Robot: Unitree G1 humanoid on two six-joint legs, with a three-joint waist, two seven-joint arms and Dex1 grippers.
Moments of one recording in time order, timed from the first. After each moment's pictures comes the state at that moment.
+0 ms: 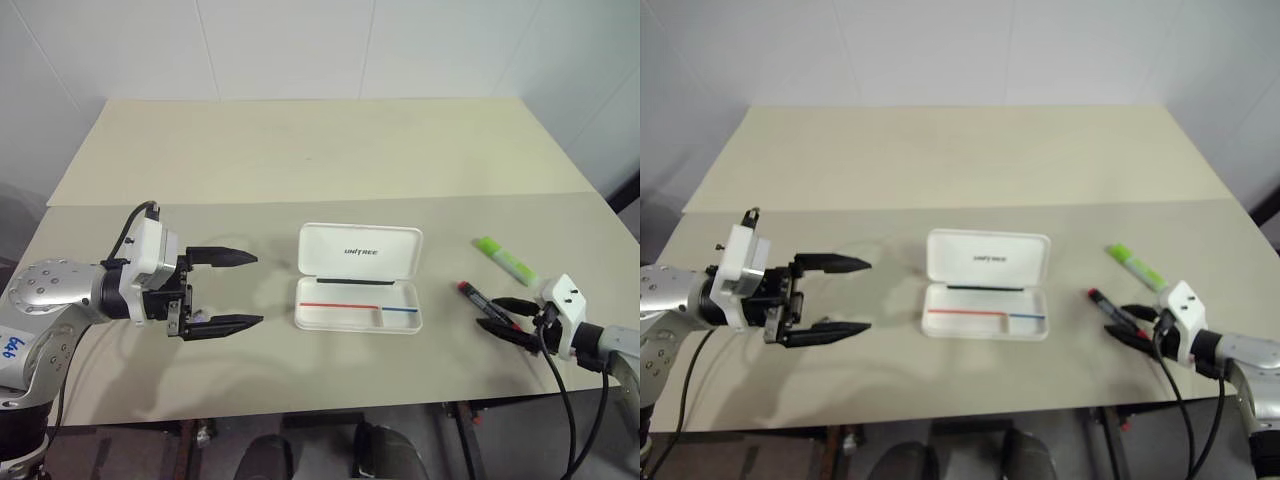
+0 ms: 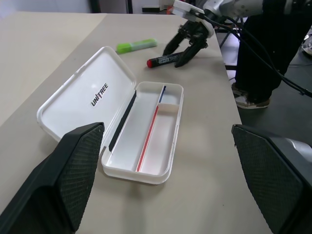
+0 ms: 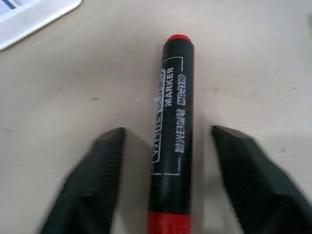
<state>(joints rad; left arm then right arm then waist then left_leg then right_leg) -0.21 0.88 0.26 -0.42 -0.70 0.50 -1.14 -0.06 -0.84 -0.21 0.28 0.36 0.13 1.06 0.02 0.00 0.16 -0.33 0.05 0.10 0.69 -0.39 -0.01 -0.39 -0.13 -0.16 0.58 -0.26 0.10</state>
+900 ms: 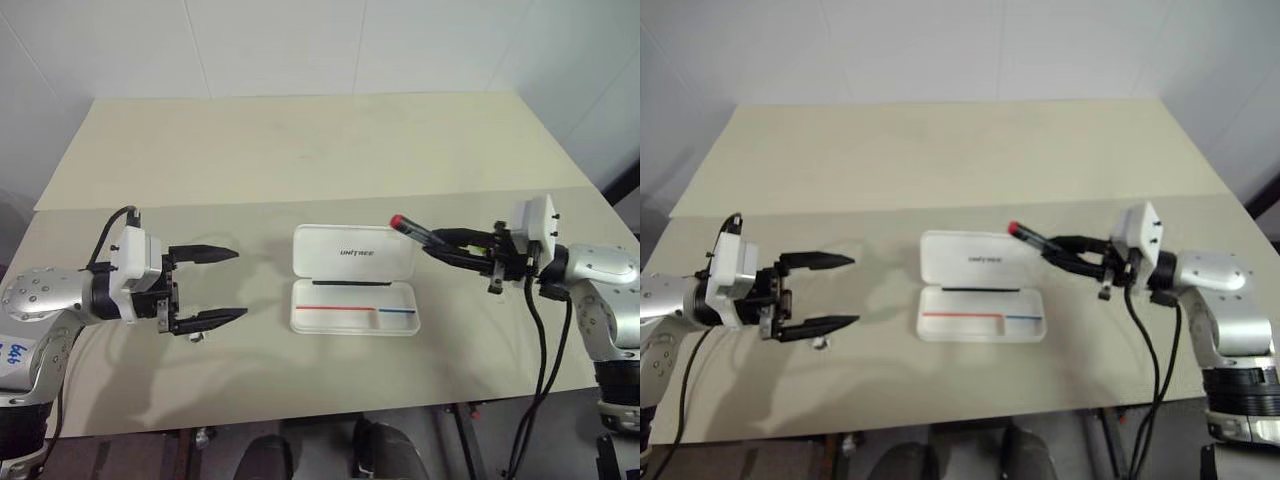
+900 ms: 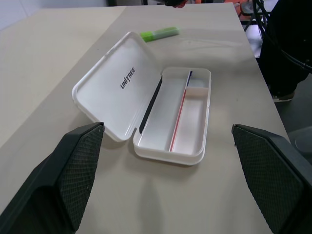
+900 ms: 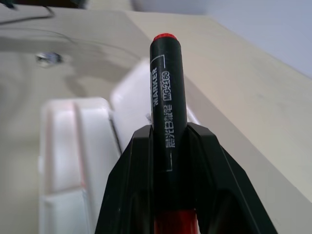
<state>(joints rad) -0.14 0.87 0.28 -0.28 -0.62 0.30 -1.15 -0.44 -0.72 -0.08 -0.05 0.53 0.17 1.24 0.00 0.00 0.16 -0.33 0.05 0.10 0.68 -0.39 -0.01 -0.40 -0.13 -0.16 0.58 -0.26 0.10</state>
